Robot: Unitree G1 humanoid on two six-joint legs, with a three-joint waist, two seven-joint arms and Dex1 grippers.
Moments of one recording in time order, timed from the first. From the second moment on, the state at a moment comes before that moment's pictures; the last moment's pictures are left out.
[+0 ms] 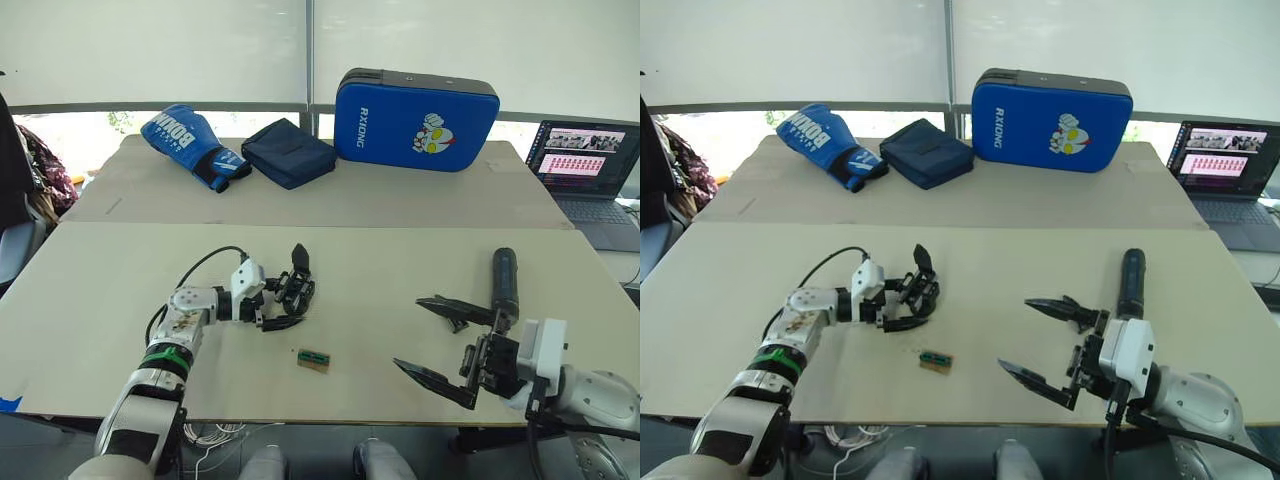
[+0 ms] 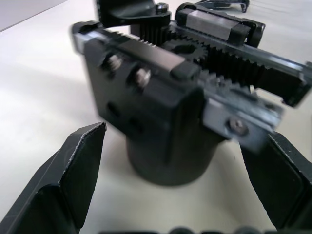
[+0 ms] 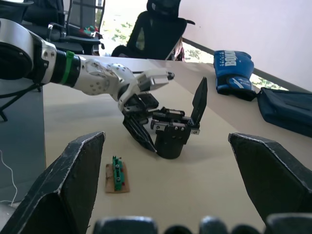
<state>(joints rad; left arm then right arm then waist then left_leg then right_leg) -0.67 0.41 -0.09 0.87 -0.18 -0.26 -1.31 0.23 -0.66 -0.18 -0.65 0.58 0.04 0.92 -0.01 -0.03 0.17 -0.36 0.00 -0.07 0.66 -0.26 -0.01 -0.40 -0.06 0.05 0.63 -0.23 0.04</state>
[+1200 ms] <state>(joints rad) -0.44 0.28 -0.15 0.39 -0.12 -0.02 -0.97 0.29 -0.66 -0.22 -0.66 0.59 0.05 0.94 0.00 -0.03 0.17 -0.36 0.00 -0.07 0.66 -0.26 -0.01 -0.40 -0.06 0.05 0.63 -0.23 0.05</state>
